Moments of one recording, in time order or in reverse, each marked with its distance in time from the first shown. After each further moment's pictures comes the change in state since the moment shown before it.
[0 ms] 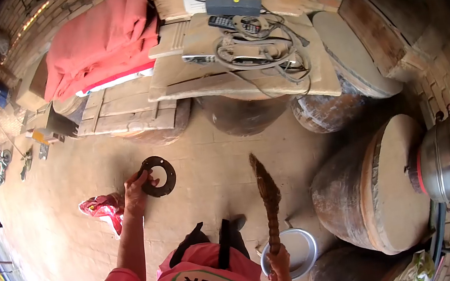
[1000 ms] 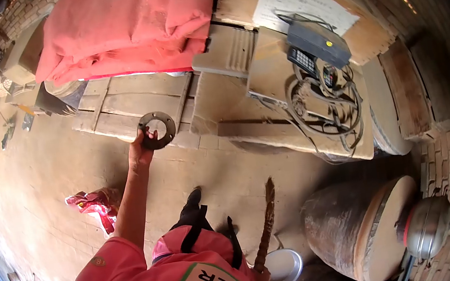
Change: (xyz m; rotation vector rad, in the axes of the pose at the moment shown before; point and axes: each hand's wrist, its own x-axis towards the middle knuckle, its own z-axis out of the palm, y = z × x) left_hand 0.307 0.010 -0.083 -0.752 -0.055 0.023; right_hand 0.017 -0.113 0.090 0.032 0.082 0.226
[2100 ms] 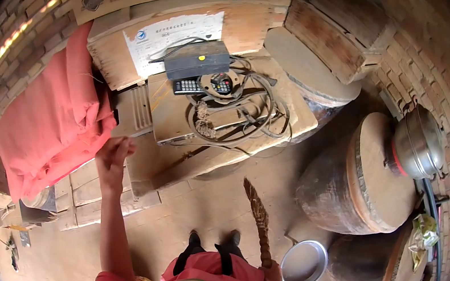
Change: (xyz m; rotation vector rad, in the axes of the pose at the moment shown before) left_hand -0.029 -0.061 0.309 1.095 -0.628 0.302; right_hand 0.041 -0.026 0.010 0.218 0.046 0.107
